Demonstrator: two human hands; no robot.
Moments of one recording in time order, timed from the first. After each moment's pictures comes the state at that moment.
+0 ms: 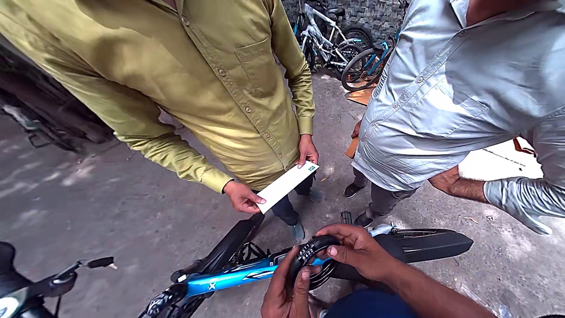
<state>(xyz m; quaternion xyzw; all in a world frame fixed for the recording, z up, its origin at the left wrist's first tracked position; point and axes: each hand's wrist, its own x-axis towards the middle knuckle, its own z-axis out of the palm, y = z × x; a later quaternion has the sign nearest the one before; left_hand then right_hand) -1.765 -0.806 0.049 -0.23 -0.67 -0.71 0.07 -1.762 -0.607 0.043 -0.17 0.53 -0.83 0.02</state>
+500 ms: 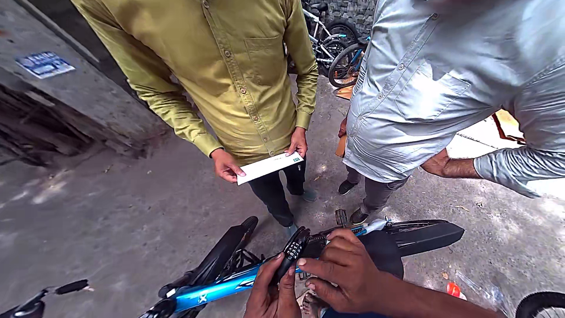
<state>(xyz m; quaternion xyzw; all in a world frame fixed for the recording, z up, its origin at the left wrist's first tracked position) -1.786 -0.798 0.035 -0.24 -0.67 -0.68 0.17 -1.740 -0.629 0.039 -0.19 0.84 -0.38 -0.34</state>
